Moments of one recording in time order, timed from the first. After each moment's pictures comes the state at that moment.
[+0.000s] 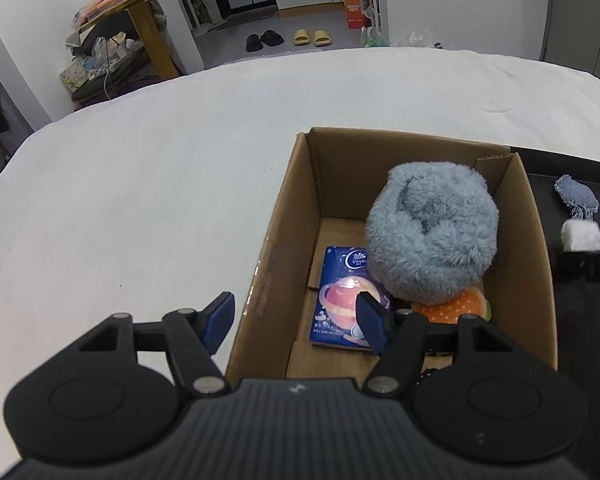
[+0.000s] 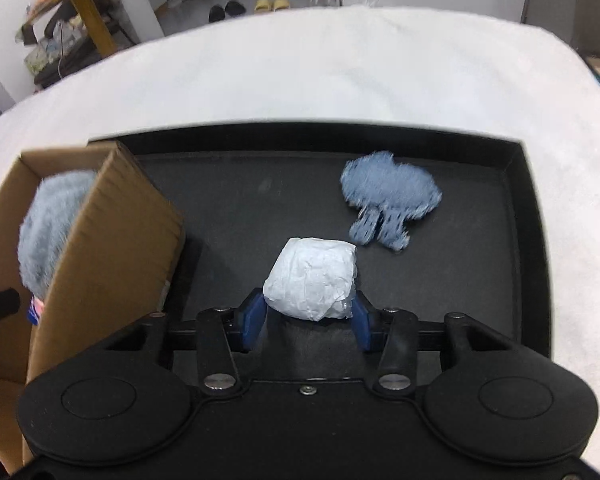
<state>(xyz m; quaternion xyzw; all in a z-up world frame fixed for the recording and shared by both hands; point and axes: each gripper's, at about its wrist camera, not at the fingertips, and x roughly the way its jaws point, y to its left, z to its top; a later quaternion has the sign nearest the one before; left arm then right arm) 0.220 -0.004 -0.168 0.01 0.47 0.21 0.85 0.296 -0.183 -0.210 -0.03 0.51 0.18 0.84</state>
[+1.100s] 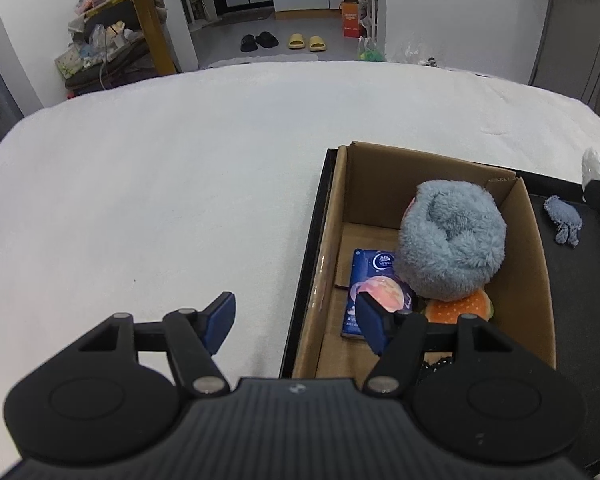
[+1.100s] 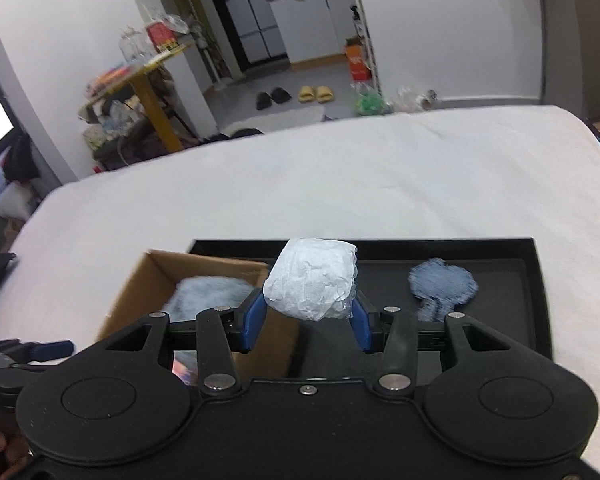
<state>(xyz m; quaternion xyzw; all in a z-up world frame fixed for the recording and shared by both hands) 0.196 0.031 -0.147 -0.04 0.47 0.19 0.86 0.263 -0.173 -0.125 0.04 0.40 0.25 0.88</state>
